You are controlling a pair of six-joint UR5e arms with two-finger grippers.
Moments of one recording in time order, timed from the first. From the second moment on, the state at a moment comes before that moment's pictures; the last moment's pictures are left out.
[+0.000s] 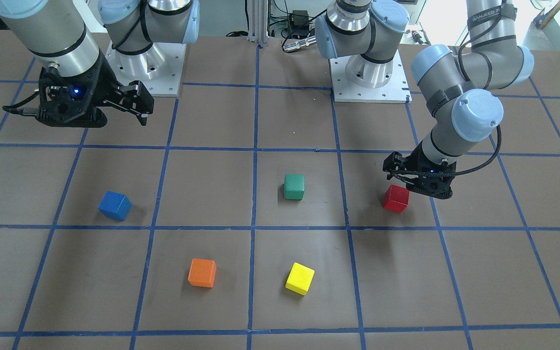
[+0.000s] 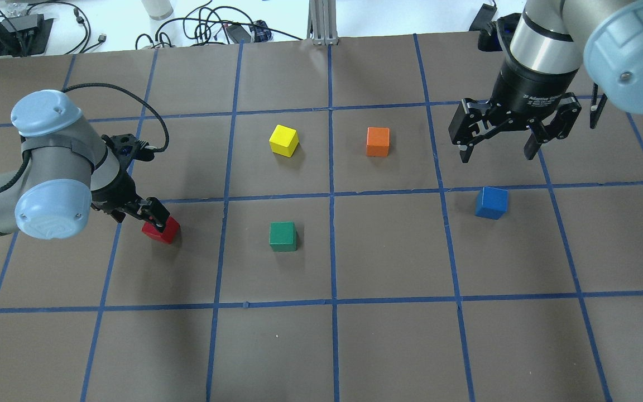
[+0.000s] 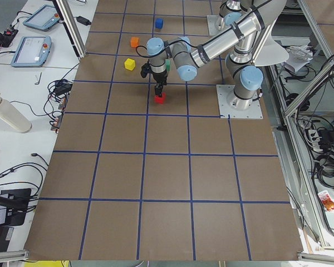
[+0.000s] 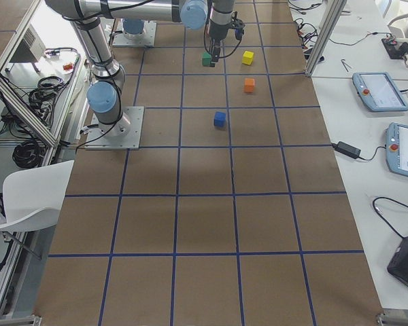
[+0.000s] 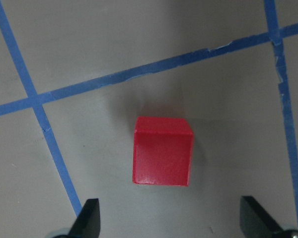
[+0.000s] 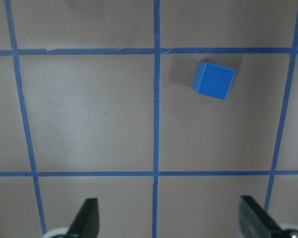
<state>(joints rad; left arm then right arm) -1.30 -1.72 -2.05 -1.06 1.62 0.54 1.56 -1.56 1.60 -1.48 -1.57 -0.02</state>
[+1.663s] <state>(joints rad) -1.34 -1.81 -1.97 -1.03 1.70 0.59 1.56 -1.56 1.60 -1.48 -1.58 -0.02</state>
